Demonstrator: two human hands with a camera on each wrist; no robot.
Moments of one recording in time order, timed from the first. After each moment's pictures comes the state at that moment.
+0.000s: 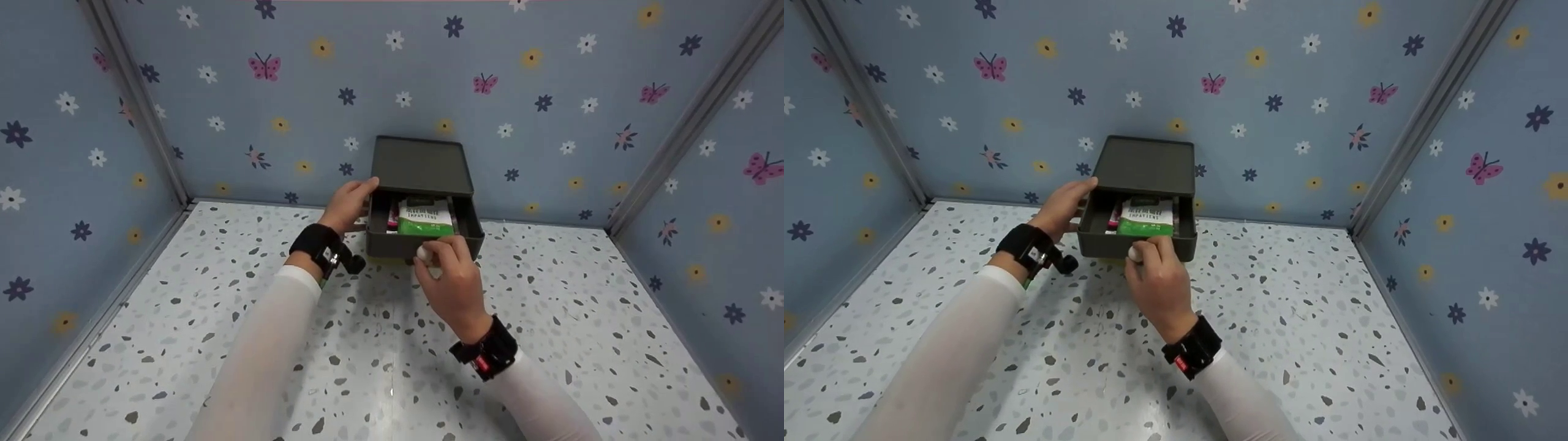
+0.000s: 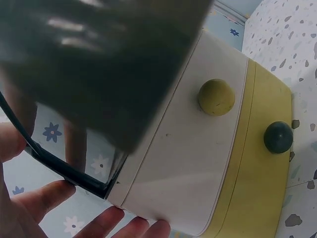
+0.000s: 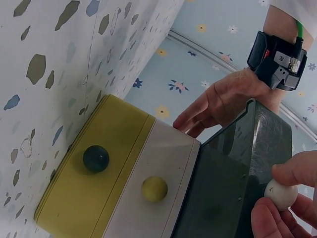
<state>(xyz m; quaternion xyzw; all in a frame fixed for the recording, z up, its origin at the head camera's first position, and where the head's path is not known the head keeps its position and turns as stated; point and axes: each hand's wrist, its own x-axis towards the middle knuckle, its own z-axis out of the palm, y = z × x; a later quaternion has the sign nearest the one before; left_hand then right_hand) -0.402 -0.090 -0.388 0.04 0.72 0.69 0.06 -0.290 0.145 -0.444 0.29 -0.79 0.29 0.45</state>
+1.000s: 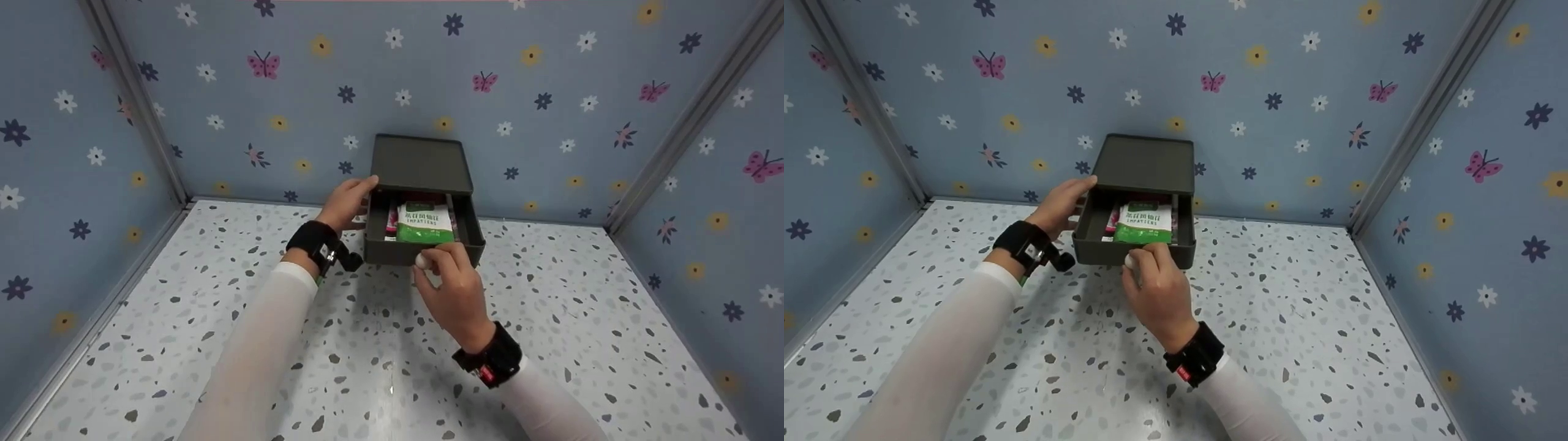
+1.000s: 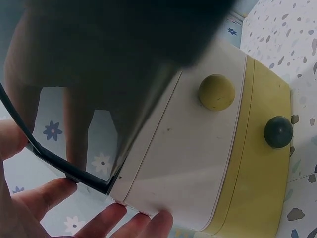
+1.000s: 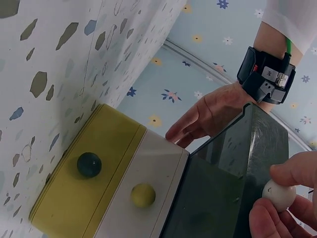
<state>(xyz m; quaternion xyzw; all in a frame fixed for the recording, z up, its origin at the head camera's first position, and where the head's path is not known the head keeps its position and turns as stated) -0.406 -0.093 -0.388 0.04 0.72 0.68 0.08 -0.272 0.145 -0.441 0.31 -0.79 0.30 0.44</state>
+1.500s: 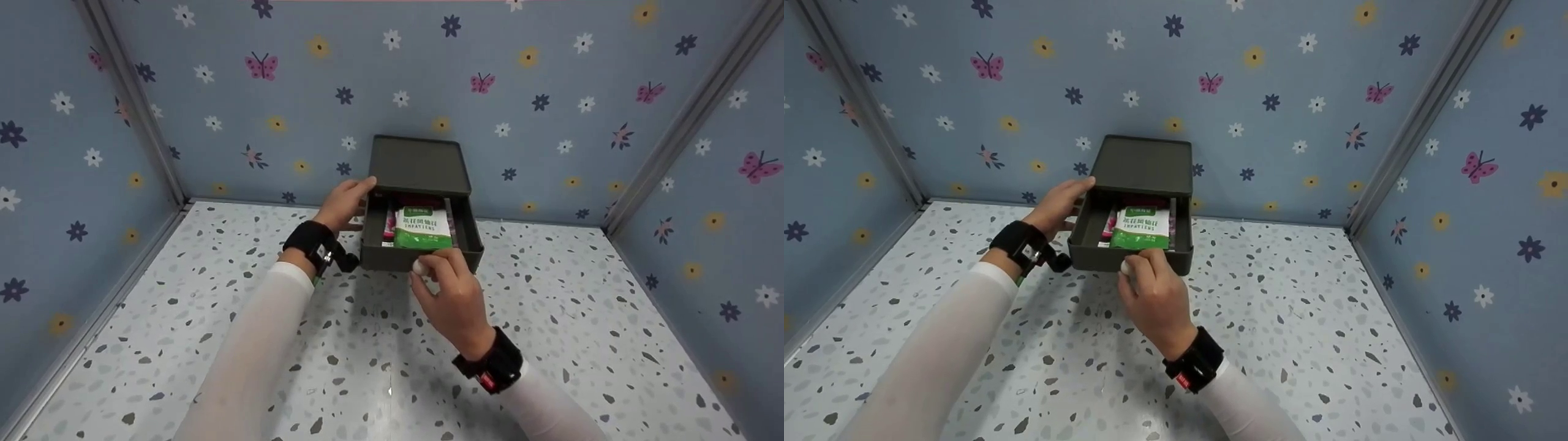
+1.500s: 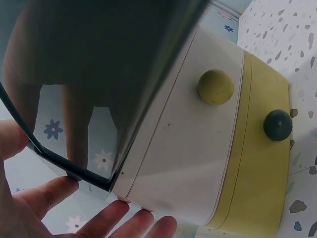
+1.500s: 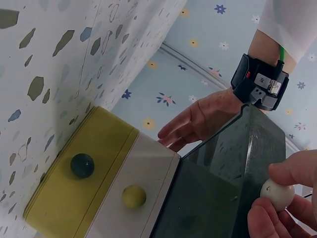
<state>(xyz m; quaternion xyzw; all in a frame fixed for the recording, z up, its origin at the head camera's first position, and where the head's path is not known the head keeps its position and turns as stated) -0.409 -0.097 -0.386 0.04 0.73 0.68 0.09 -0.261 0.146 -0.439 0.31 -0.79 0.29 0.44</state>
